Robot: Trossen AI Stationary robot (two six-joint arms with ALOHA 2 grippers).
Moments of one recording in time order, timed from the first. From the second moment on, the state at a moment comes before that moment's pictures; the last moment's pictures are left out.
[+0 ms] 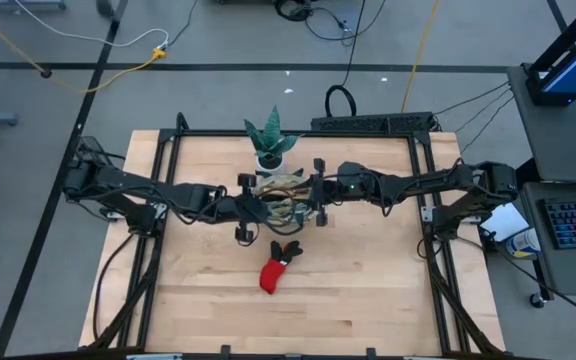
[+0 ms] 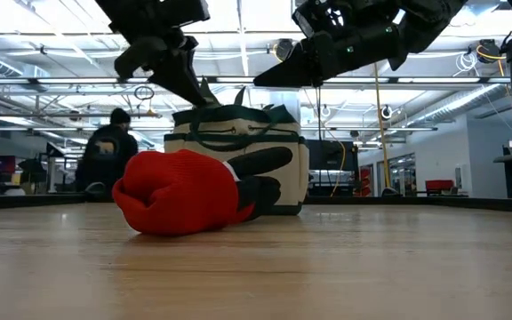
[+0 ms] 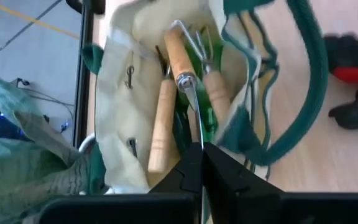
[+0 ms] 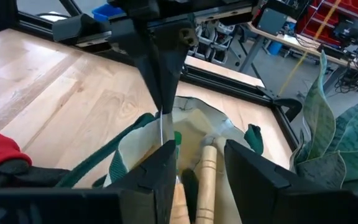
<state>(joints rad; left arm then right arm) -0.12 1.42 1.01 -0.47 -0.45 0.29 -0.14 1.51 0.82 0.45 -0.11 -0.33</state>
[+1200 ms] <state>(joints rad) 0.19 1.43 1.01 -0.26 0.14 0.30 -0.14 1.51 0.82 0.34 -0.11 -0.19</state>
